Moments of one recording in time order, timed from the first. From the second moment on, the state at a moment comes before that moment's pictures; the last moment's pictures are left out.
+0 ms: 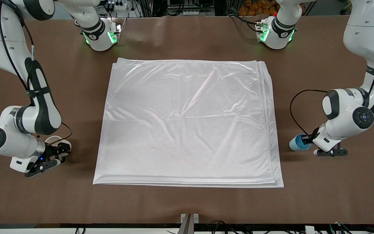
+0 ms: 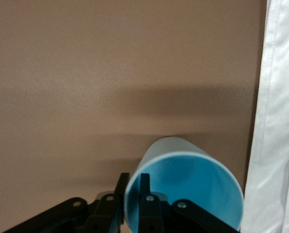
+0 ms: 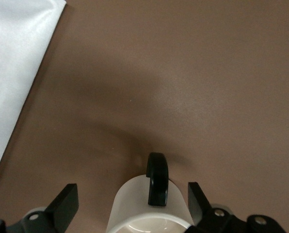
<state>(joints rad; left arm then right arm) 0.13 0.55 -0.08 -1.86 0.06 2.43 0.01 -0.13 0.71 0.04 -1.51 -0.08 2.22 -0.51</state>
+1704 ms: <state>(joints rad) 0.13 0.53 -0.09 -1.85 0.06 2.45 0.02 -0.11 0.74 0.07 -1.36 0.03 1.97 -0.39</state>
